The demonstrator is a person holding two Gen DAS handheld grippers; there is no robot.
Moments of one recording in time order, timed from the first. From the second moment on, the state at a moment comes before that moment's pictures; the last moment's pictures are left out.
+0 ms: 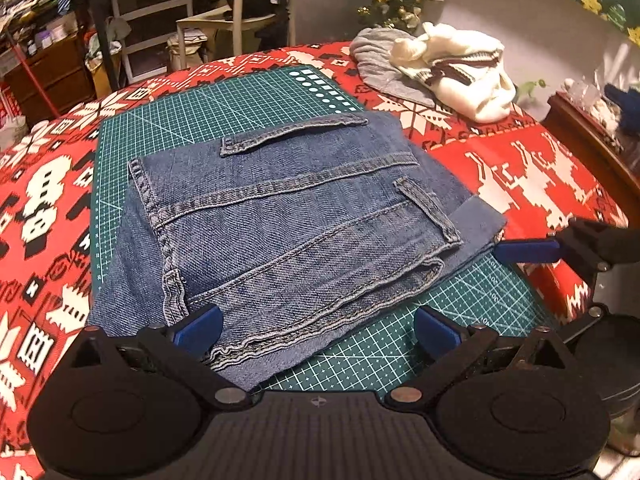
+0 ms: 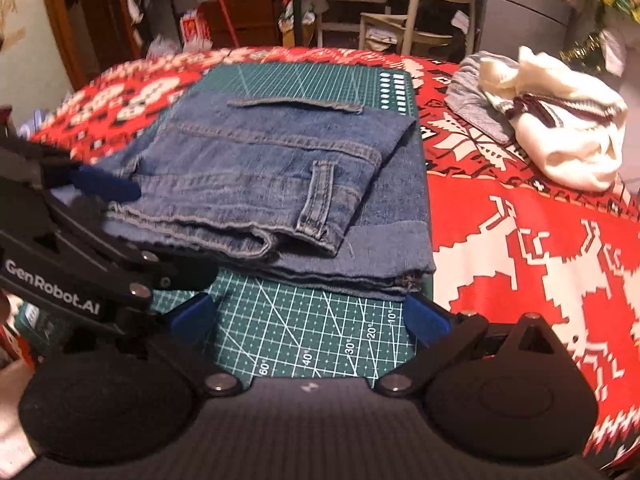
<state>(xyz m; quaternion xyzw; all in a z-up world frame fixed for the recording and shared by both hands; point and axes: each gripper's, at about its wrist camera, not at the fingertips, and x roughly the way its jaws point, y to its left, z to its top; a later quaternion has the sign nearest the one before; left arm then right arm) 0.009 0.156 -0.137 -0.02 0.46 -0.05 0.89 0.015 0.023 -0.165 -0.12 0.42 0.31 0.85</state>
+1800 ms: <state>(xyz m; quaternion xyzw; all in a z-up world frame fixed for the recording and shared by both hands) 0.048 0.222 -0.118 -0.20 0.42 -0.05 0.88 0.087 0.059 -0.125 -0.02 0.42 0.32 0.85</state>
